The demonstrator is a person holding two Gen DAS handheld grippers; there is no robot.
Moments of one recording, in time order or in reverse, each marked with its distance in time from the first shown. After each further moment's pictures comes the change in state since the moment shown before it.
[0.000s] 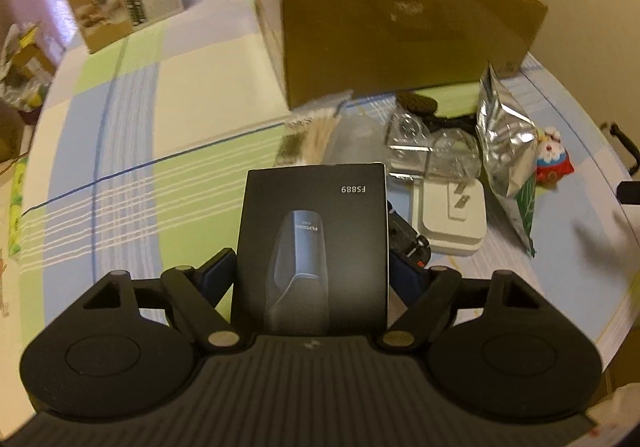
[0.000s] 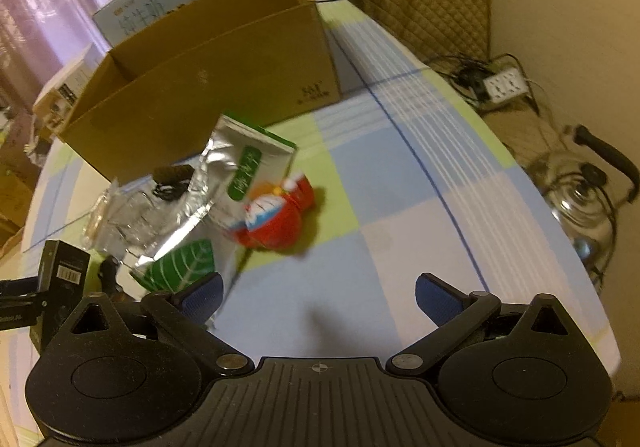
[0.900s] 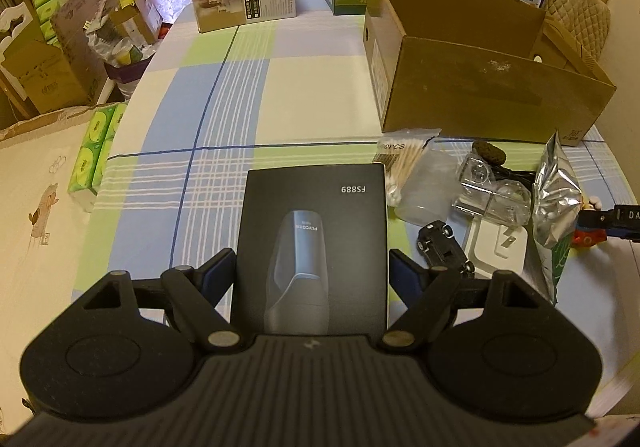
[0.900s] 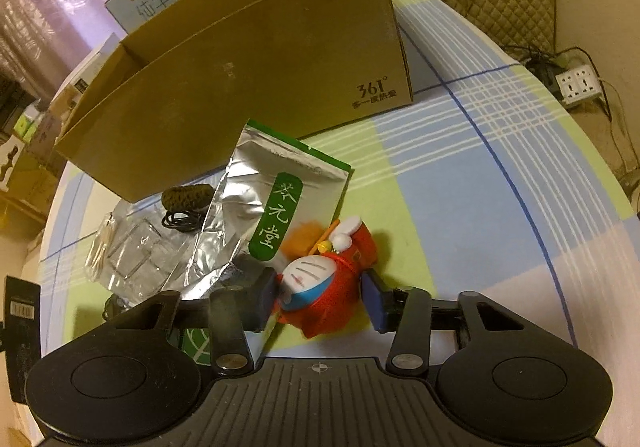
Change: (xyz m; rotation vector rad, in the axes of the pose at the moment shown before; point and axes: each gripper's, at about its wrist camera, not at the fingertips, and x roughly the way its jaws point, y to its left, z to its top) left arm -0.045 0.023 -0.012 -0.323 -0.030 0.247; right arm 0.078 -0.003 0.036 -0.025 0.056 0.124
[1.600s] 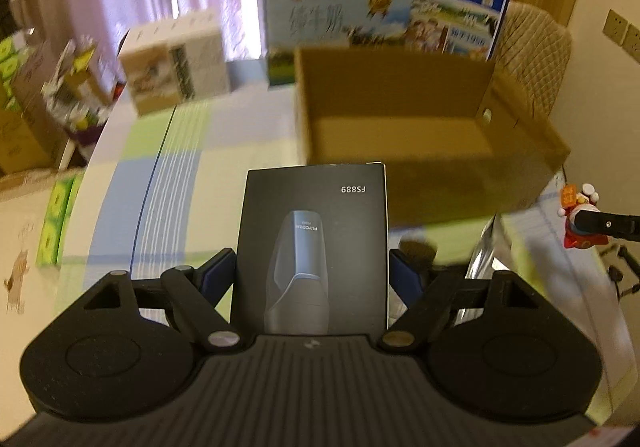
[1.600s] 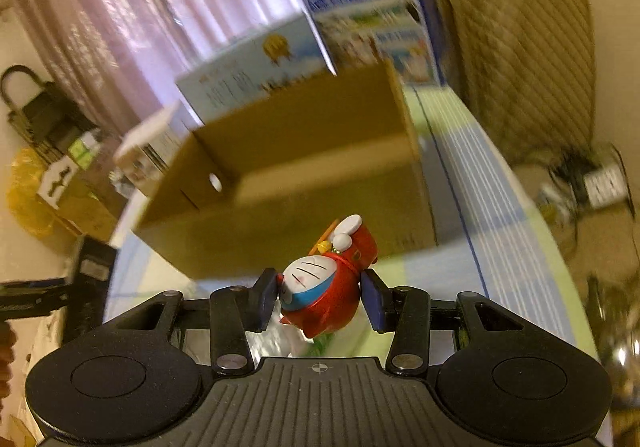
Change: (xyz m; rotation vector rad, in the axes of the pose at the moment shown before) left arm -0.010 -0.065 0.096 0.062 -0.117 -0.081; right arm -0.074 0.017 0.081 -0.132 -0.200 0.162
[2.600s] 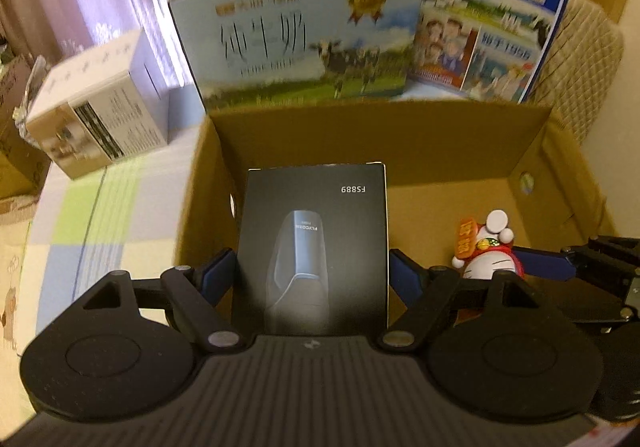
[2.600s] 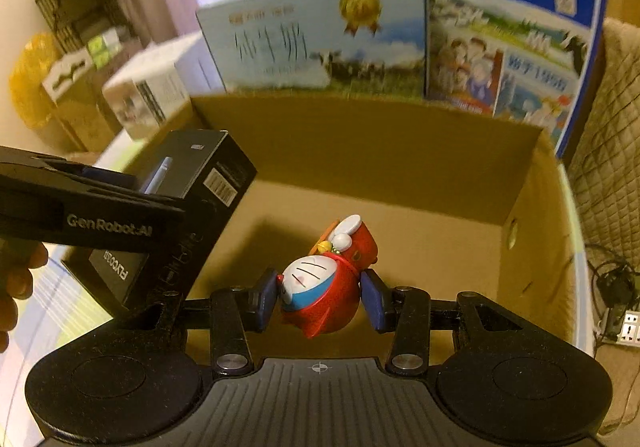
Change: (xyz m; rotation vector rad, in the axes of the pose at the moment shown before) left arm 0.162 -0.076 0.126 -0.005 0.122 0.082; right arm 0.180 0.026 0.078 -0.320 0.245 0.001
